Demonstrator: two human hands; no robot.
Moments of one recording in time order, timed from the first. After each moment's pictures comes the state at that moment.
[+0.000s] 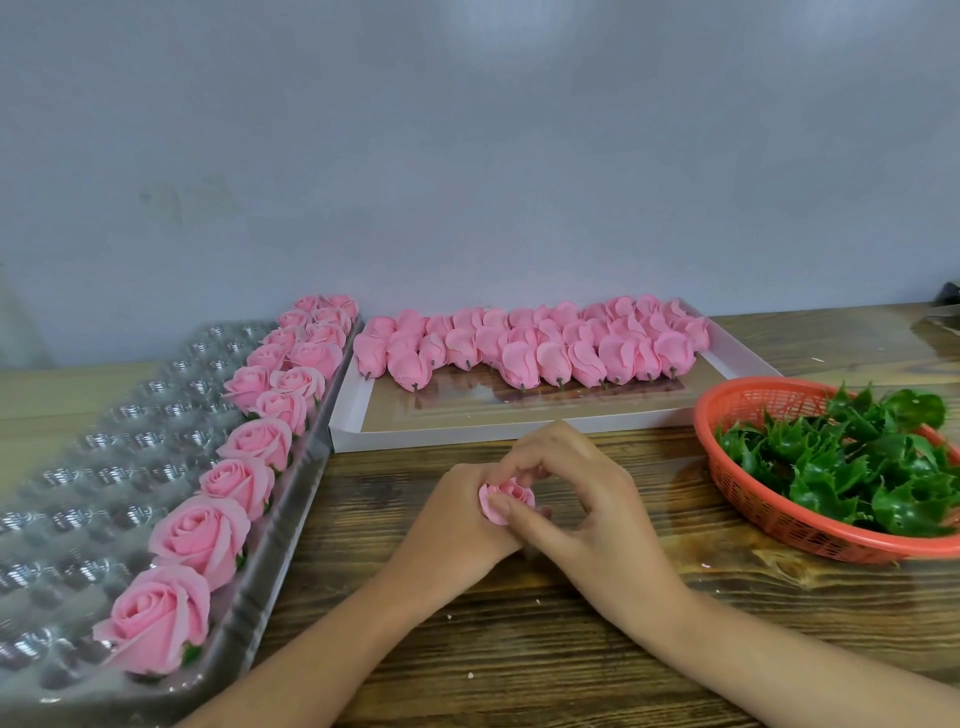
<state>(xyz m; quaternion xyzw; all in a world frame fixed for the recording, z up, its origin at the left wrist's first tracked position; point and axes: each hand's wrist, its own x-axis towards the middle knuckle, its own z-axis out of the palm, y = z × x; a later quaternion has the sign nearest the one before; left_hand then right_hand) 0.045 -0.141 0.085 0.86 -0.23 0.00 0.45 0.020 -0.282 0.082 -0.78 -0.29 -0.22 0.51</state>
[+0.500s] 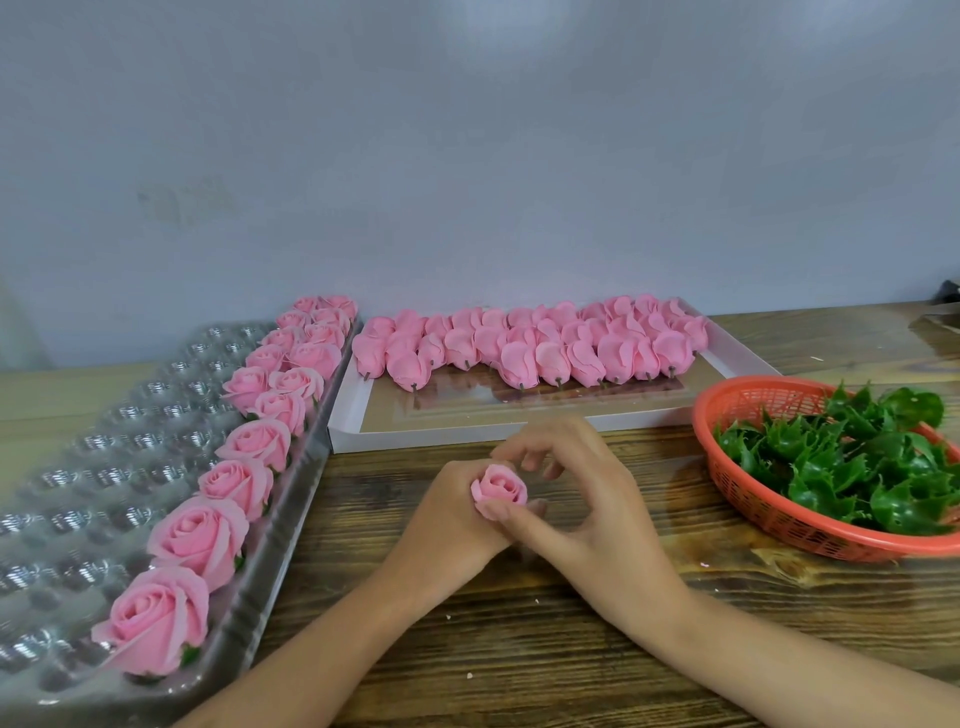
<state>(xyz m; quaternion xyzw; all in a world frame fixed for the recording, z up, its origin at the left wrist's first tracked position) 0.047 -0.139 0.081 0.85 -0.23 0.02 0.48 0.018 -0.282 0.084 -0.80 -0.27 -0.25 0.48</state>
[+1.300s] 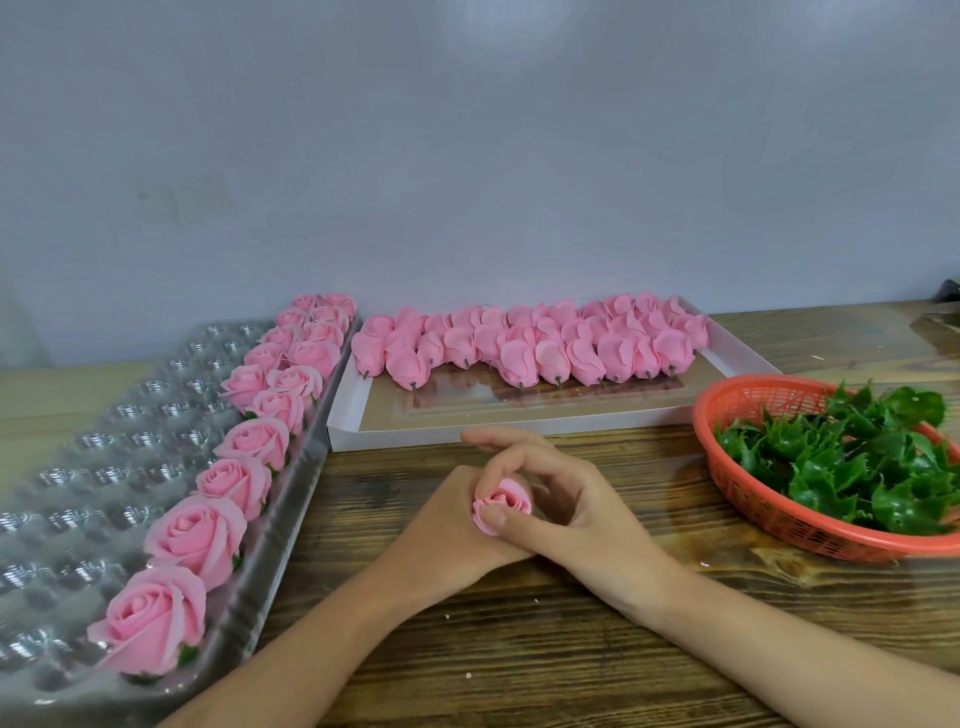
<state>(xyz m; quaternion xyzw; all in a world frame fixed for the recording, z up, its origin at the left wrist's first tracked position) 0.038 -0.137 0.095 0.82 -0.28 -0.07 0.49 0.026 -0.280 0.084 -0.68 -0.28 0.01 0.67</state>
